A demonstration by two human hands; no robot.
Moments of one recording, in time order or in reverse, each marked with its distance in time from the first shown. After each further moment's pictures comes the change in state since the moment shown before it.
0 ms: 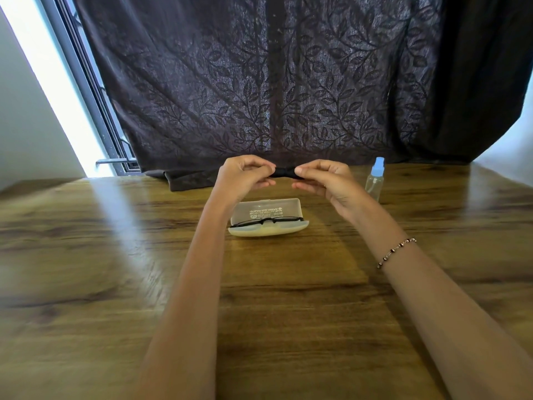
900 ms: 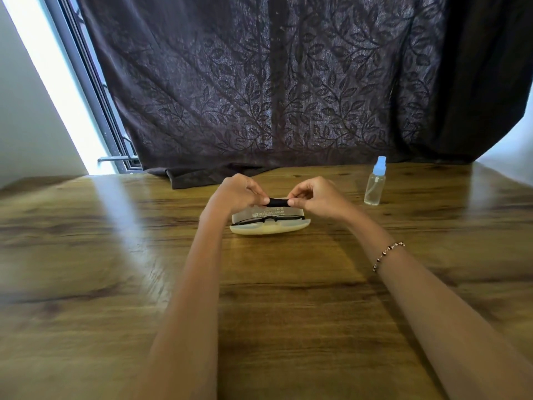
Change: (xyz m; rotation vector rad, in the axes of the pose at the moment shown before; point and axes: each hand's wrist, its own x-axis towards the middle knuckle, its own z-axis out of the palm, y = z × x) left_hand 0.002 -0.020 -0.012 0.646 -0.143 -0.175; right_hand 0.001 0.021 0.005 -0.991 -0.122 -0.081
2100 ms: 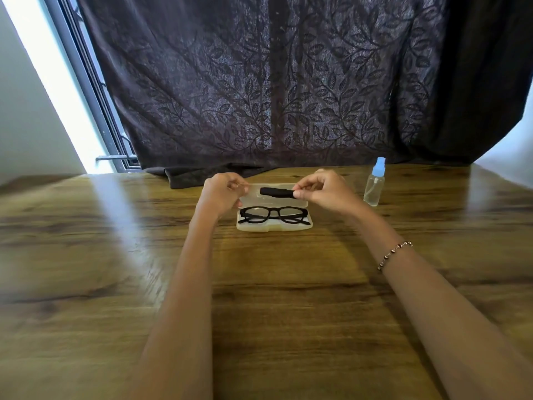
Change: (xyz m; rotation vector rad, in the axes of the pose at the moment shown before) left_hand 0.004 -0.026 -0.005 -0.071 0.259 0.035; right_hand 0.001 0.005 -0.013 0.156 0.099 0.033
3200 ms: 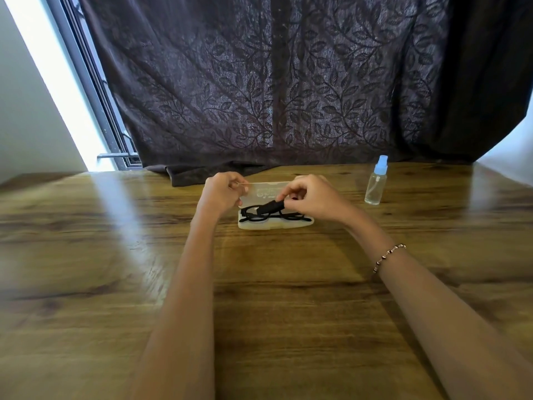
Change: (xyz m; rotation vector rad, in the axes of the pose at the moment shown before) left_hand -0.002 -0.003 0.000 0.031 0.008 0.004; right_hand -0.008 -0.016 0.017 -0.162 -0.159 -0.192
